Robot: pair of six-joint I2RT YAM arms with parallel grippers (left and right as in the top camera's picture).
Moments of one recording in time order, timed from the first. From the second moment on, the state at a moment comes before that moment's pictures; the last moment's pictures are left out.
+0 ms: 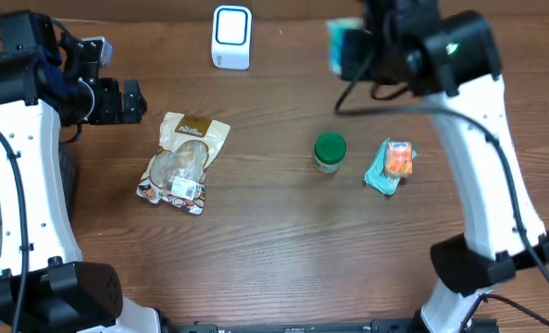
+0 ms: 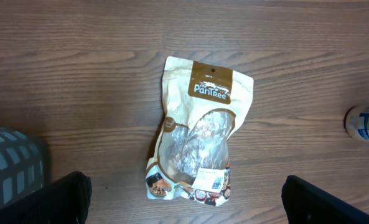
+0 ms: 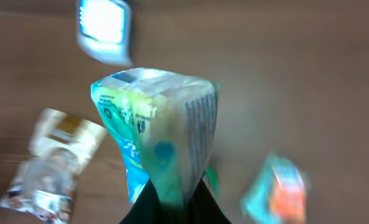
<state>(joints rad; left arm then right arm) 0.23 1.72 1.85 -1.31 0.25 0.17 0.35 1.91 2.38 -1.49 0.08 0.39</state>
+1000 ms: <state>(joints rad) 0.23 1.72 1.85 -1.31 0.25 0.17 0.09 1.96 1.42 -1.12 -0.01 0.58</state>
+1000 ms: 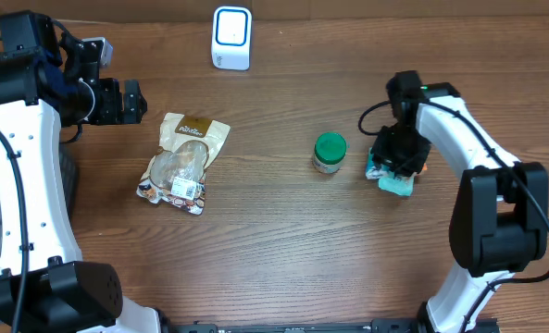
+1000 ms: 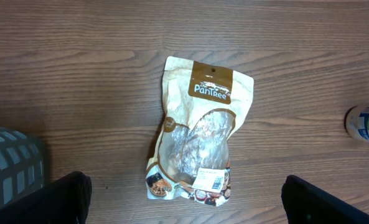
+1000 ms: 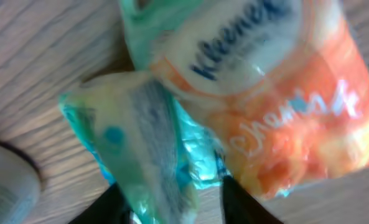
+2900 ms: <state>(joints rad) 0.23 1.72 1.85 -1.31 0.25 0.17 0.62 1.96 1.63 -0.82 -0.12 0.10</state>
